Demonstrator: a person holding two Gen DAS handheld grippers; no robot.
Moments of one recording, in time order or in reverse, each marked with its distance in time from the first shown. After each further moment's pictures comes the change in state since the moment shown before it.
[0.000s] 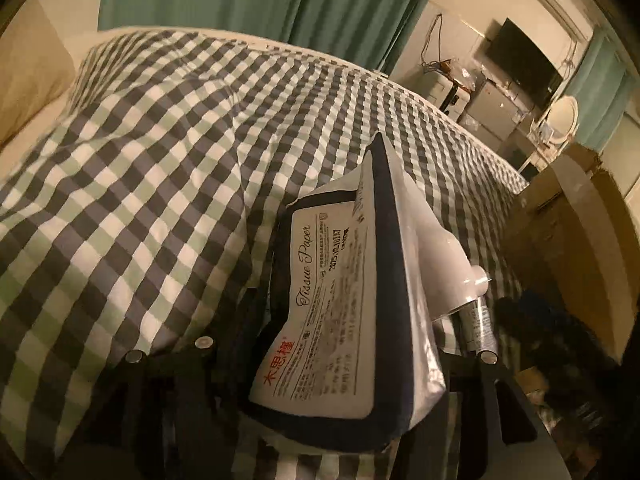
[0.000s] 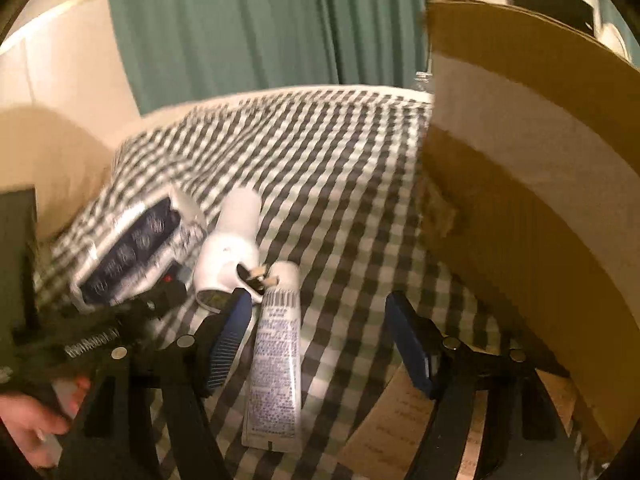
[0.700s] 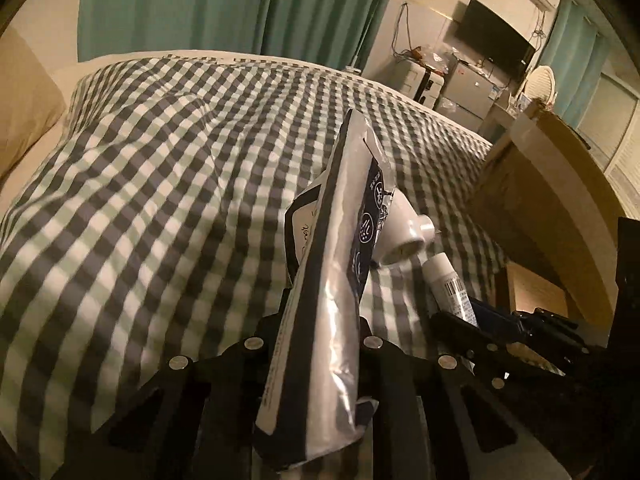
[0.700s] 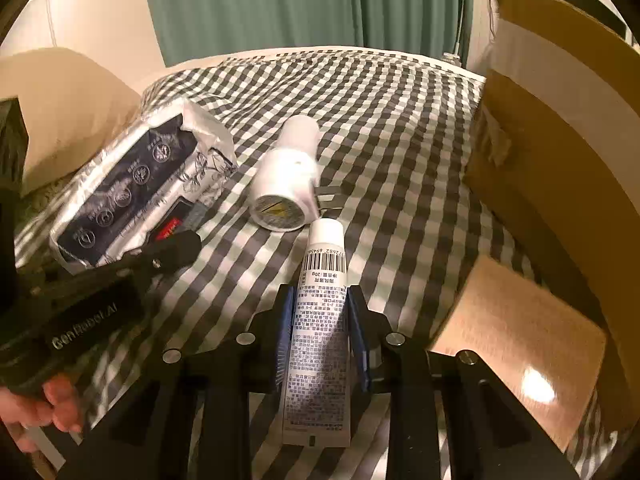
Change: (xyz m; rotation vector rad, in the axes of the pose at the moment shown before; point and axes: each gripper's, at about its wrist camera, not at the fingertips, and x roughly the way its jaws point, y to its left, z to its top) left arm -0.046 -0.016 -0.041 0.103 -0.013 -0.026; right arm -0.004 0.039 -0.032 -0.102 0.124 0.026
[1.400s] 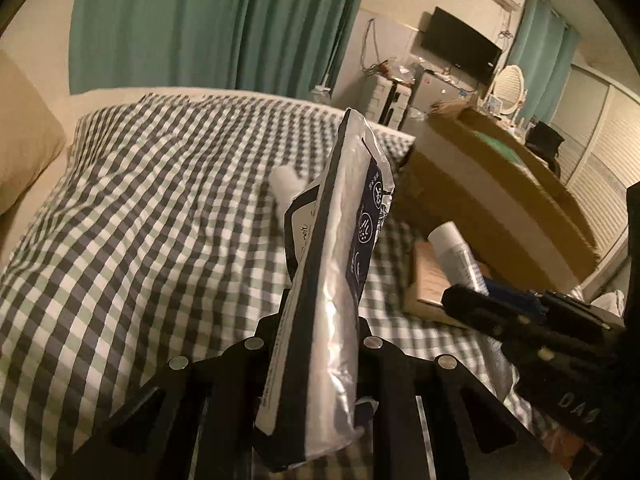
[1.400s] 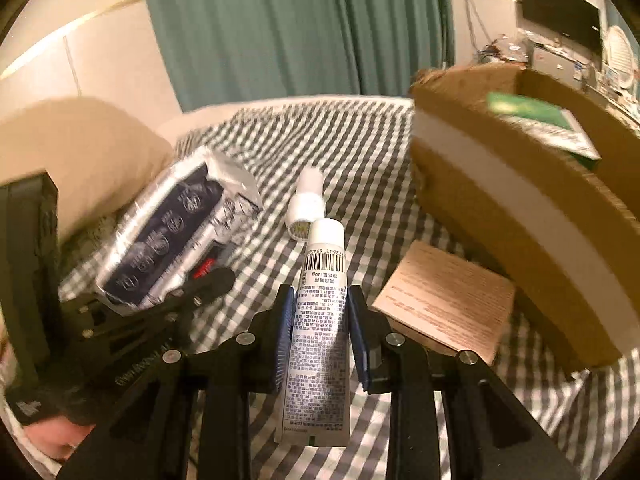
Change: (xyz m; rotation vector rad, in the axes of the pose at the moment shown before) left arm -0.090 -0.056 -0.023 0.071 -0.068 -0.058; right arm -0.117 -0.004 -0.021 0.072 -0.131 0.036
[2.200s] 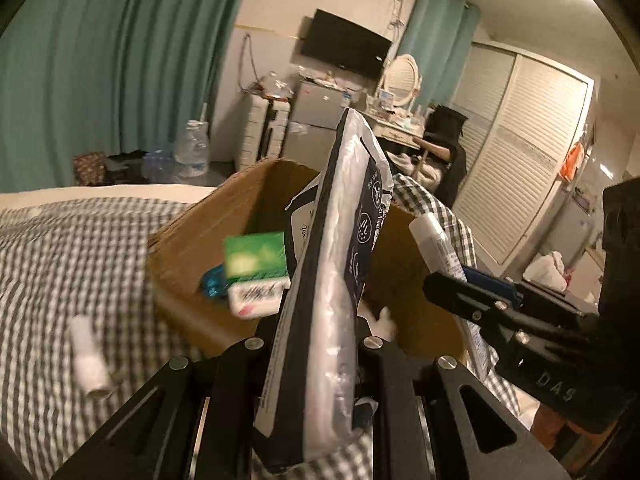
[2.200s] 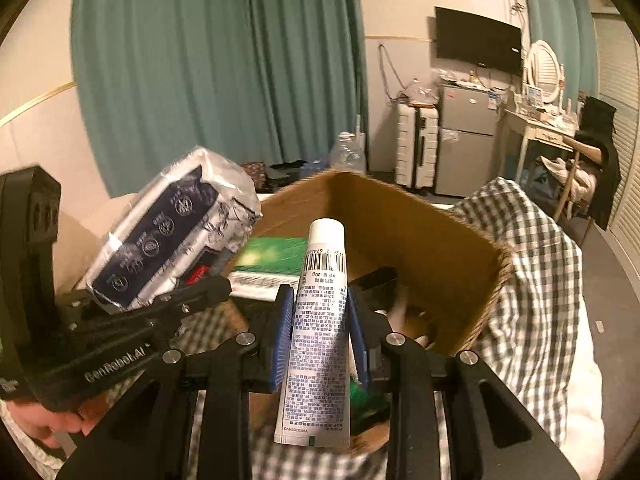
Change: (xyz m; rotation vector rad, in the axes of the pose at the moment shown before) left arm 0.028 -0.203 0.133 0.211 -0.029 -0.310; right arm -0.105 -0.167 0.084 0.090 -0.174 -0.230
